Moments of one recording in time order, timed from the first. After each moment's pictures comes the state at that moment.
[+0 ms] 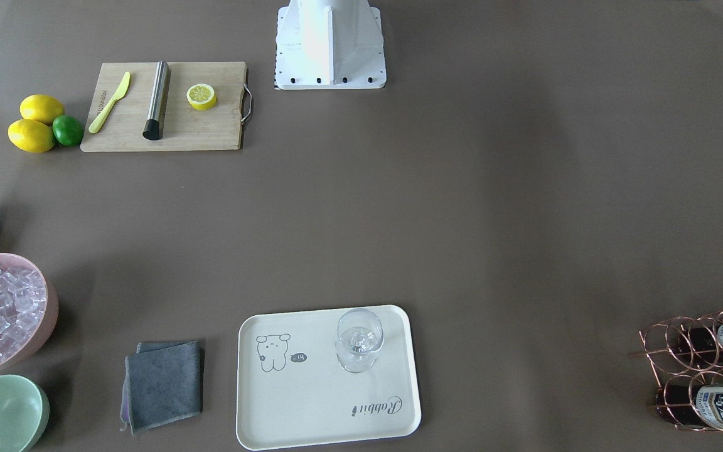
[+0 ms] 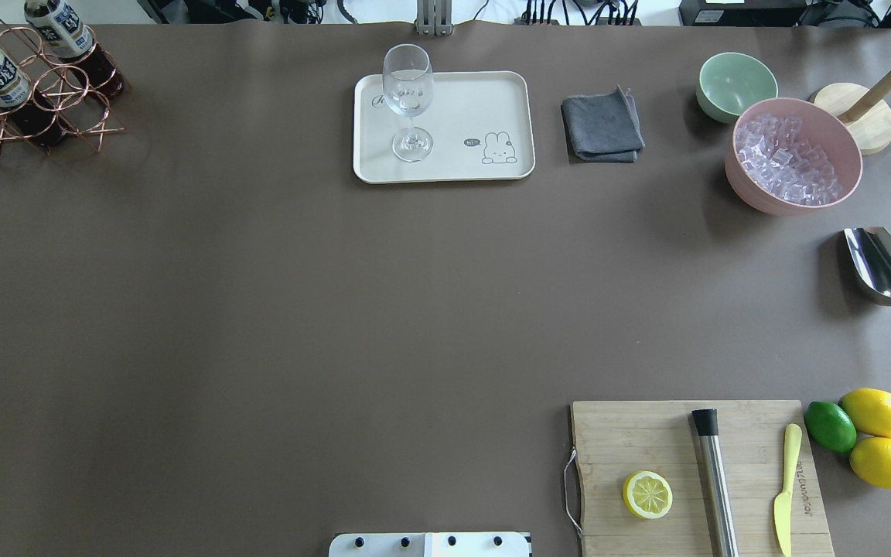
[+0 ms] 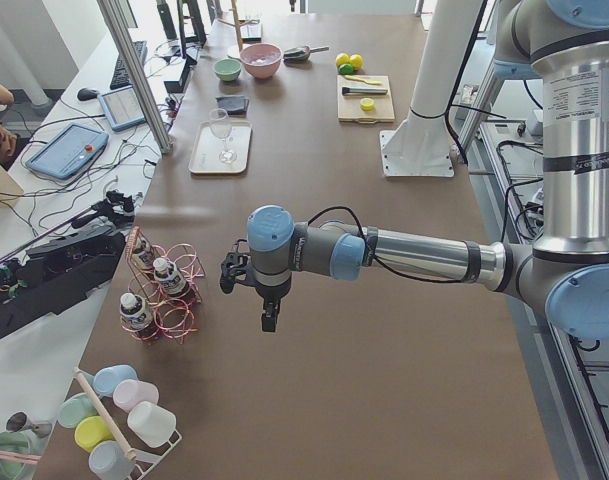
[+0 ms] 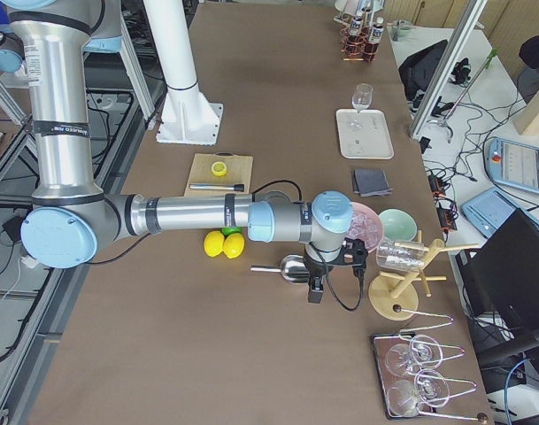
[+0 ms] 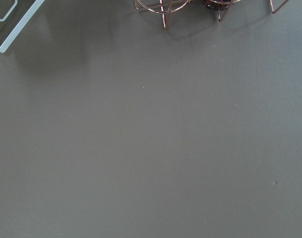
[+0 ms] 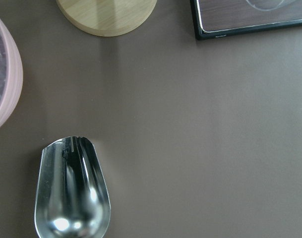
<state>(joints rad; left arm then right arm) -1.49 -1.46 -1.79 -1.63 -2.34 -0.12 1.53 -1.54 1.62 -1.63 2.28 0.10</state>
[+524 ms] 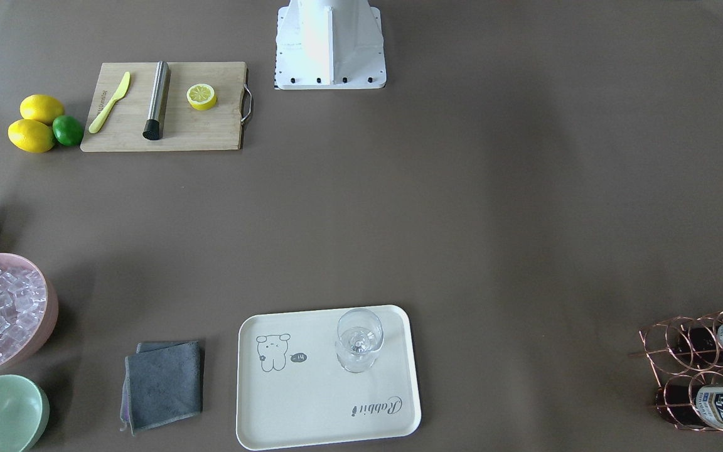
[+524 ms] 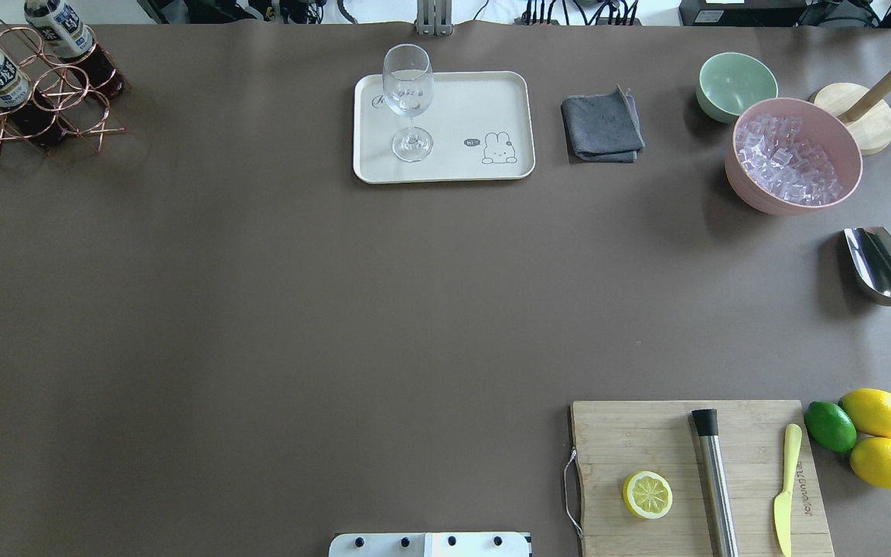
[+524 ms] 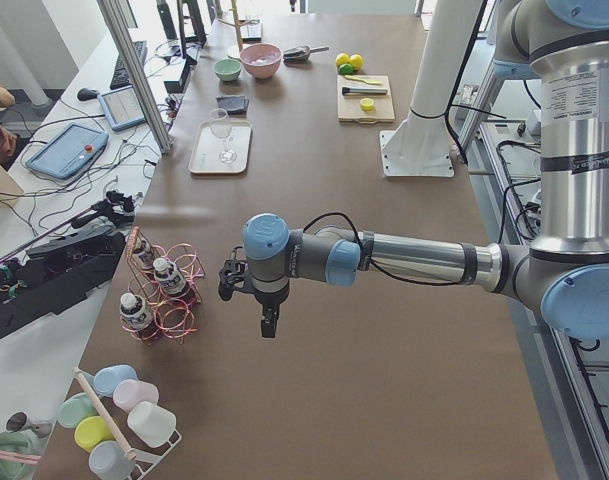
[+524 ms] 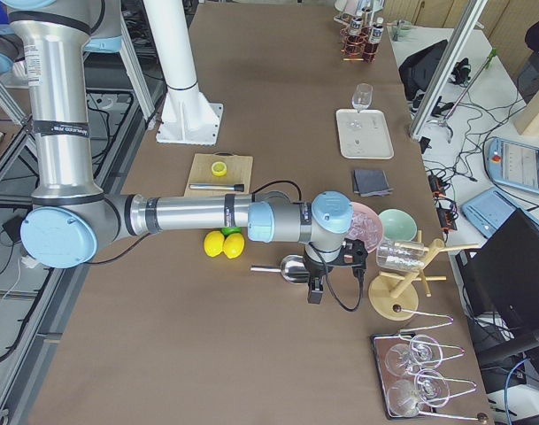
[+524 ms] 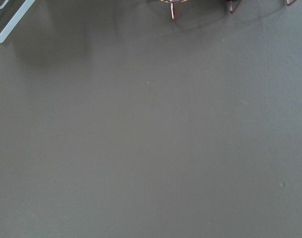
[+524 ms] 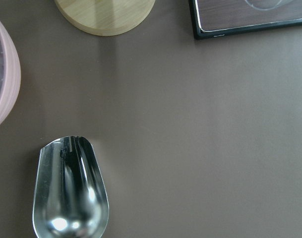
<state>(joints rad) -1.48 -1.48 -1.77 -1.63 -2.35 -0.12 1.53 -1.54 1.62 -1.63 2.28 0.10</state>
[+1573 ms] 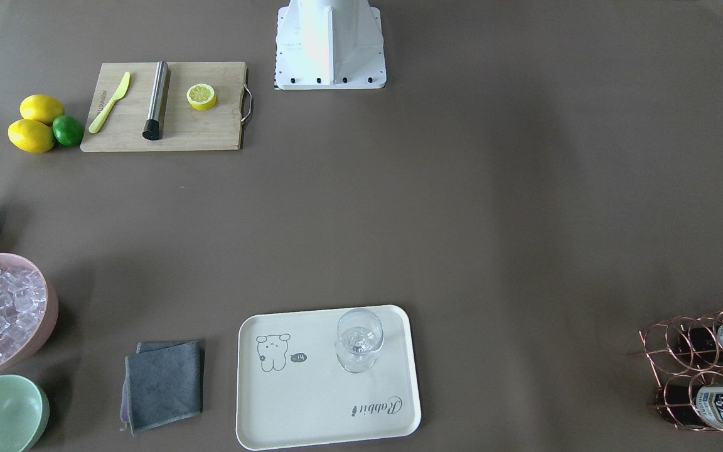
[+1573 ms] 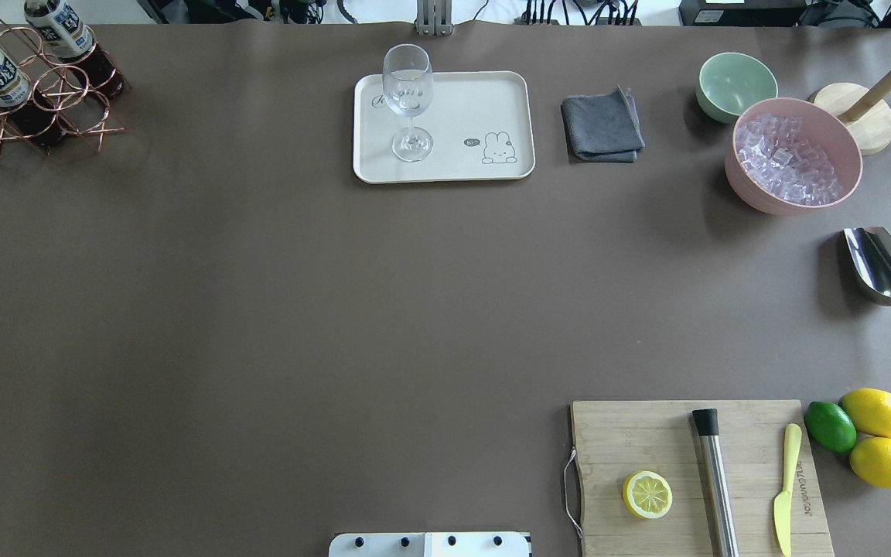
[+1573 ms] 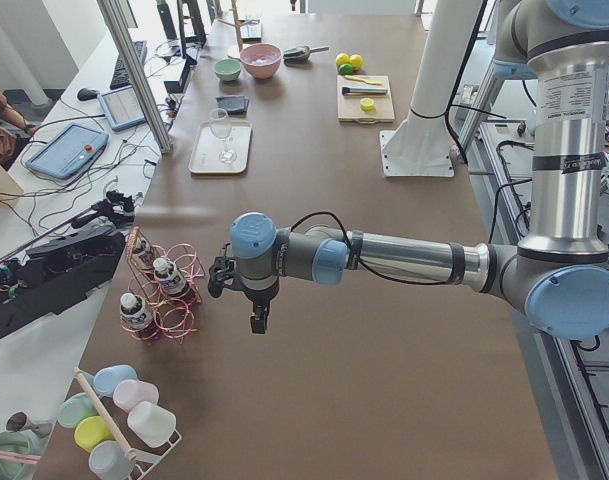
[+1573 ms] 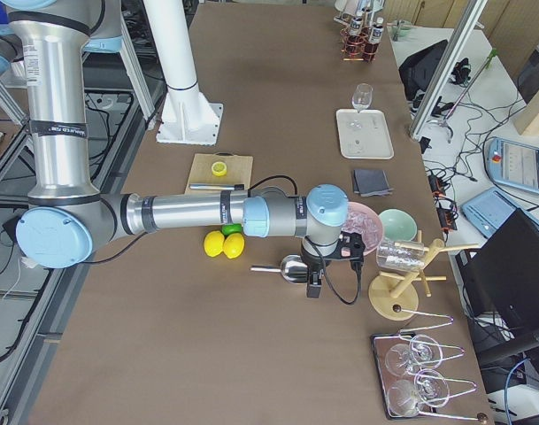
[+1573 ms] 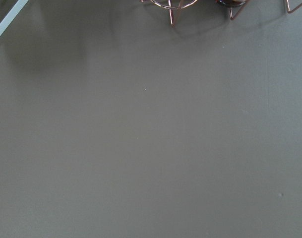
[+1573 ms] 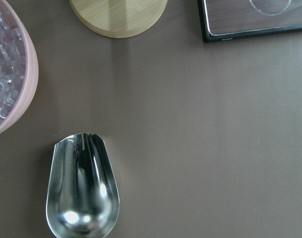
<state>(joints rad) -1.49 -1.52 -1.72 -1.63 -2.37 -0.12 1.53 -1.56 1.67 -1.63 2.29 0.10</state>
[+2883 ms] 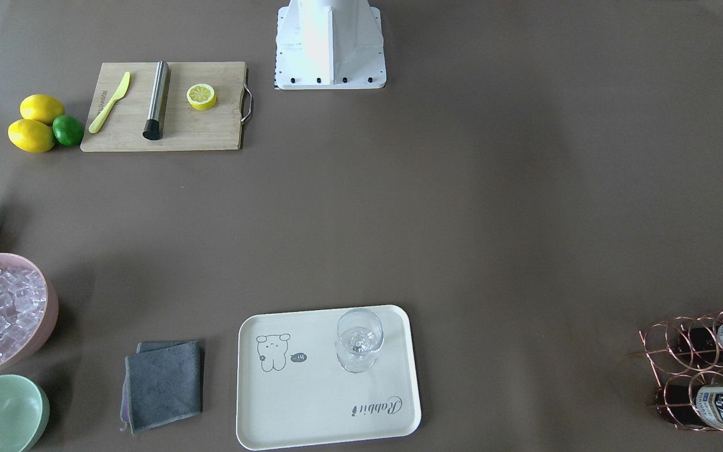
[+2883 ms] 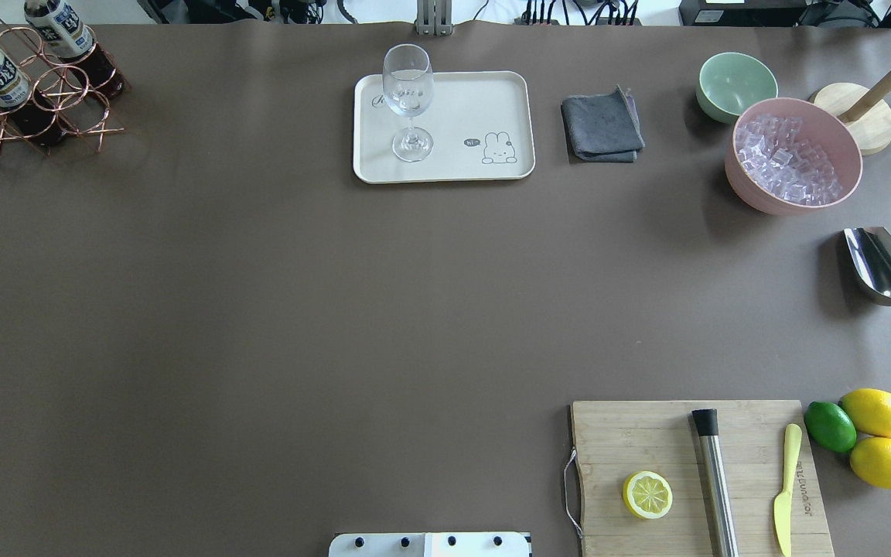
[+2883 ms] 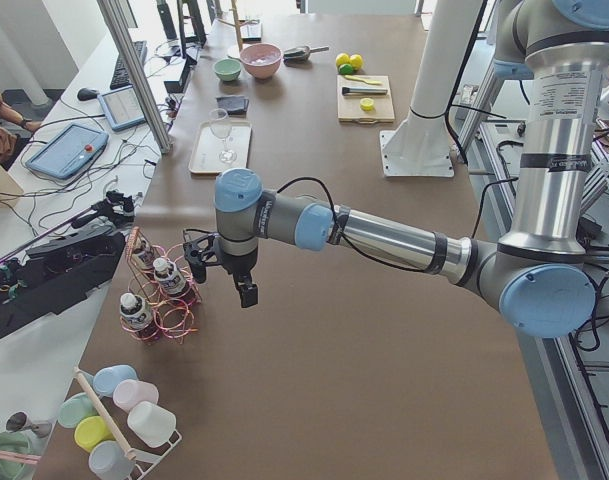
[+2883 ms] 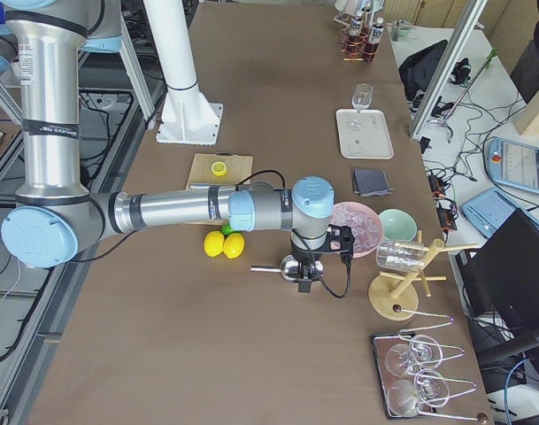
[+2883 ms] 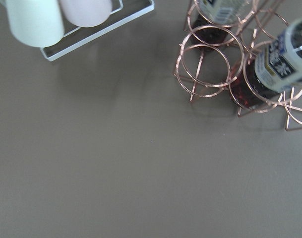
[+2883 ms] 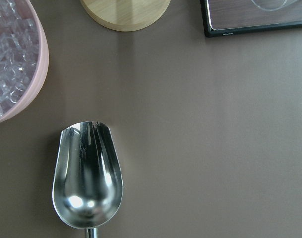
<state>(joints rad) -1.51 -1.62 -1.78 -1.57 -2.27 -0.71 1.53 -1.61 1.75 -1.63 2.28 0.10</state>
